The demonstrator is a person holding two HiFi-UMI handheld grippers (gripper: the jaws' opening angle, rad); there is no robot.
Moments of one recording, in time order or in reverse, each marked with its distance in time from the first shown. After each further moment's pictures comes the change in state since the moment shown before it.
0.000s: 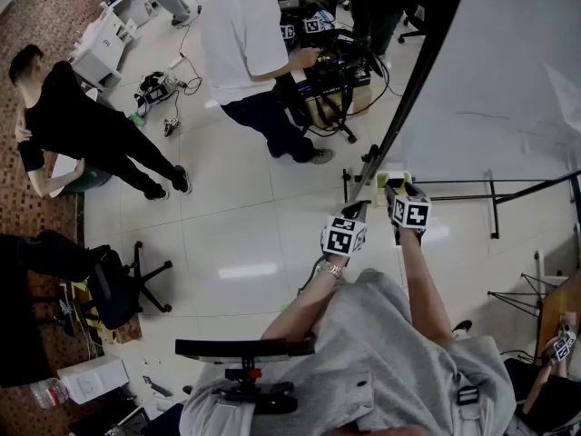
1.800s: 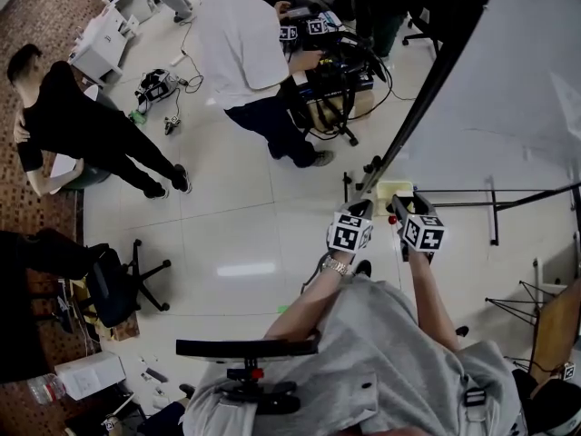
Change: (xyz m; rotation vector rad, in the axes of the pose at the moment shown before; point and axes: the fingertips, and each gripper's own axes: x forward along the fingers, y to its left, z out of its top) left arm 0.032 0.002 0.019 -0.028 0.015 -0.014; right arm -0.042 0.009 0.027 -0.008 -0.106 0.114
